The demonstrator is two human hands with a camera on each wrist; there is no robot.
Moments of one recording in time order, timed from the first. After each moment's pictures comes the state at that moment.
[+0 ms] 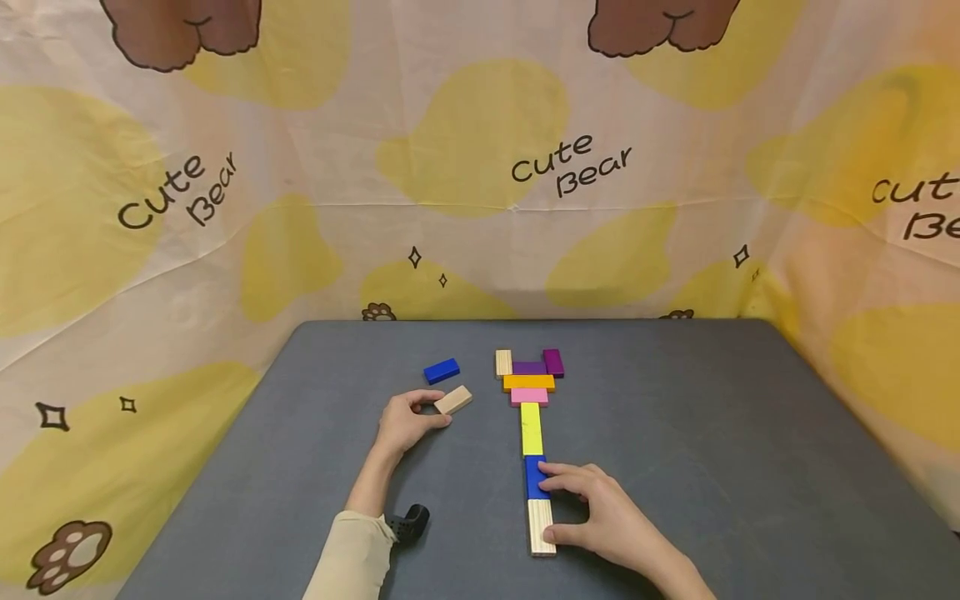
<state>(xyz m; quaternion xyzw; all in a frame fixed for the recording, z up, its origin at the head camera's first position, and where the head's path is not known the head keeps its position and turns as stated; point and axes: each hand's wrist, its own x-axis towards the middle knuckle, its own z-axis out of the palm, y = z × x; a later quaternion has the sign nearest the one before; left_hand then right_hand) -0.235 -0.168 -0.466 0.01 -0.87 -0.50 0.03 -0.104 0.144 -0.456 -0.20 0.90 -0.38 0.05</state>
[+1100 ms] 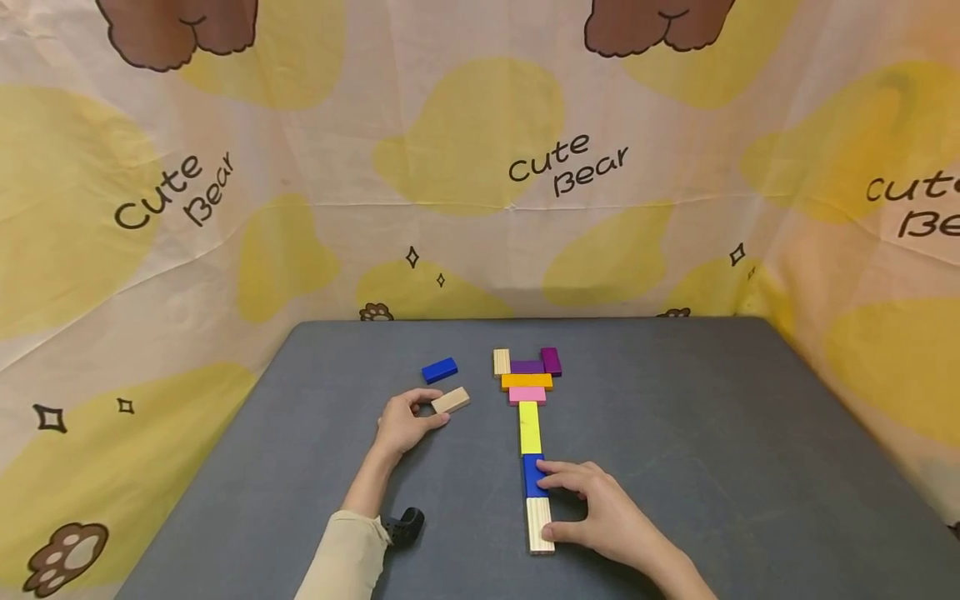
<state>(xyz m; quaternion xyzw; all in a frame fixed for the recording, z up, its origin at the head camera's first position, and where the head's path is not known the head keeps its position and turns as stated) -0.234 -0.168 -0.468 0.00 -0.88 -0.48 0.04 -0.103 0.146 -0.457 -0.21 0.90 -0.38 0.03</state>
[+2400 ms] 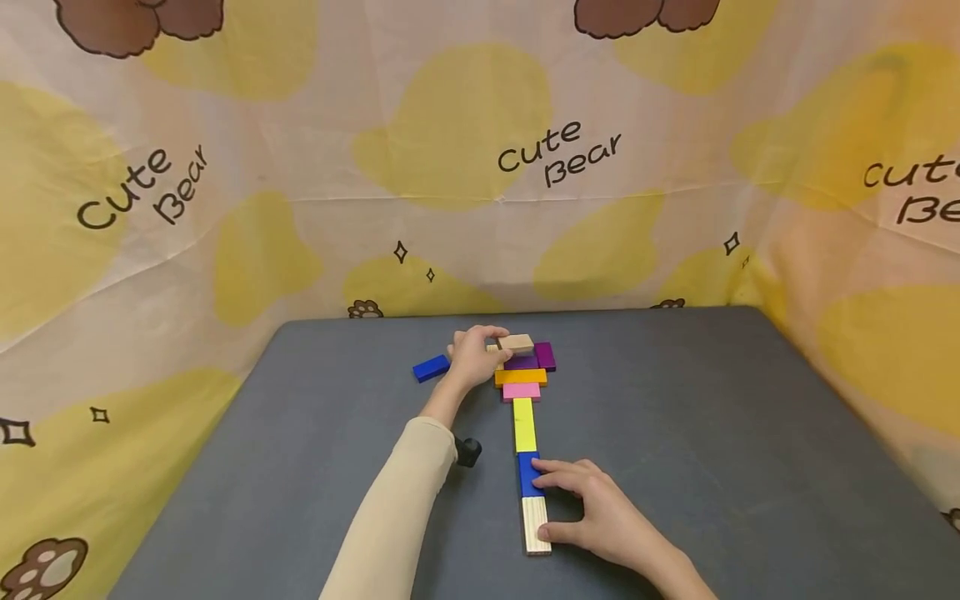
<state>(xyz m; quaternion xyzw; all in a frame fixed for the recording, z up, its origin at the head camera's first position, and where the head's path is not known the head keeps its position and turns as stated) -0.312 -0.048 -0.424 -0.10 -0.91 -0.39 0.05 -0.109 0.146 -0.453 -0.20 0.90 -0.37 0.06</state>
